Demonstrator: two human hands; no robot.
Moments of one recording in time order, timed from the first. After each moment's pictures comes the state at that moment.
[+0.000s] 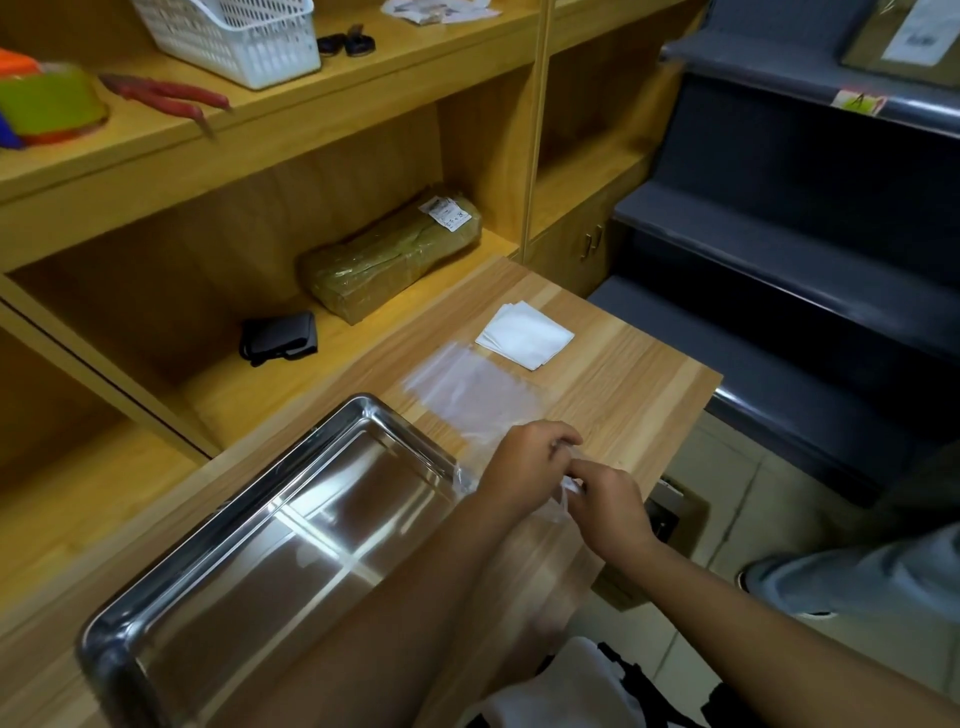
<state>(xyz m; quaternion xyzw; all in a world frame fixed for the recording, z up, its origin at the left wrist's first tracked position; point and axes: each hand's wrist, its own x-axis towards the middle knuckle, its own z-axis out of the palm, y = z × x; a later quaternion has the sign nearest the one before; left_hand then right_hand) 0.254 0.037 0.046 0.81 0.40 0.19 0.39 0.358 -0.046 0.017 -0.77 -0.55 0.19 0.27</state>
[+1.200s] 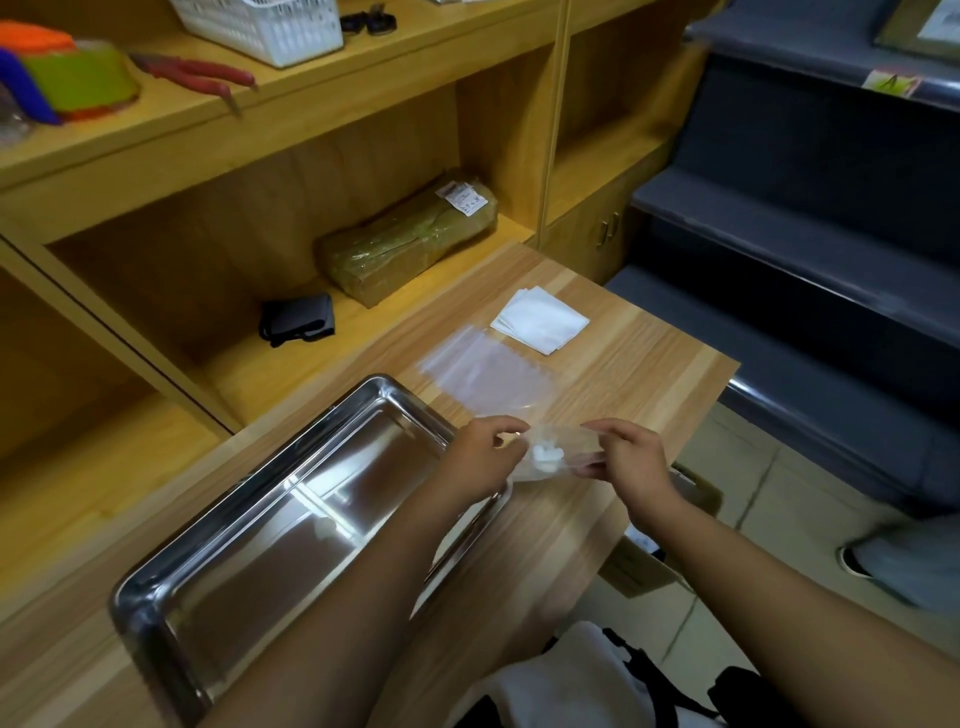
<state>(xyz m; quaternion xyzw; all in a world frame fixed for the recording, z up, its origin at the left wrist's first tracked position) 0.183 0.041 0.045 0.72 0.47 0.17 0.48 0.361 -0.032 0.036 -0.71 -0.20 0.44 0.51</state>
